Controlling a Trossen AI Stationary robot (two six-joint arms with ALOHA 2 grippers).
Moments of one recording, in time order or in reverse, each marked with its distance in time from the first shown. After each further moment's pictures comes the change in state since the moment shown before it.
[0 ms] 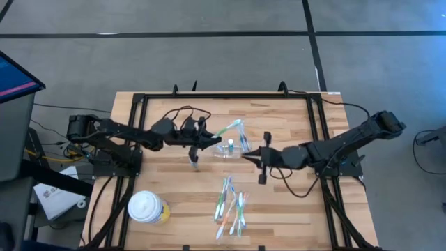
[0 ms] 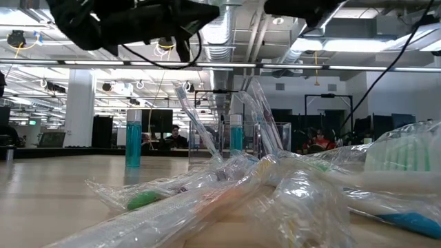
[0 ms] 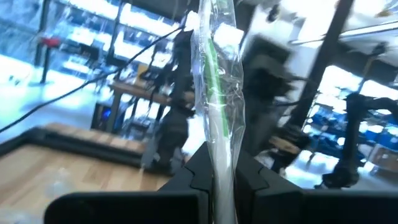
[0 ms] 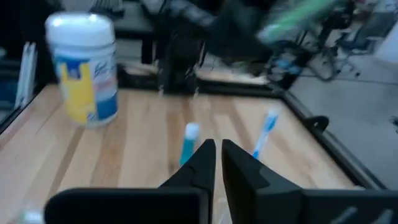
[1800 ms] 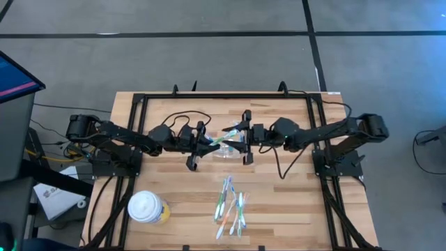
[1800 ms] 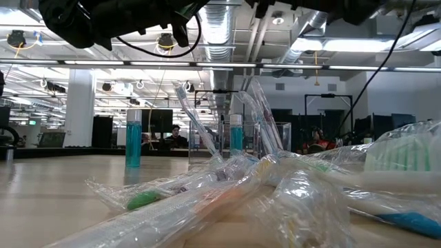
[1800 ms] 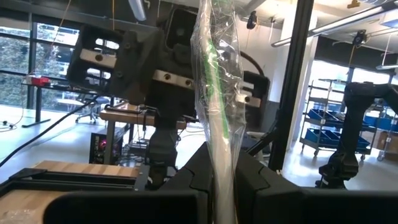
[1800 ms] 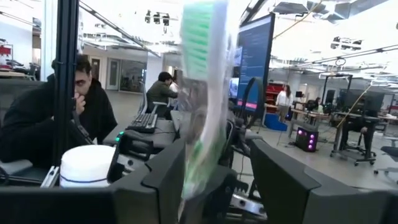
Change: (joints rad) left arm -0.101 0.001 -0.017 0.085 -0.068 0.153; right arm -0.324 0.231 0.082 0.656 -0.545 -0.090
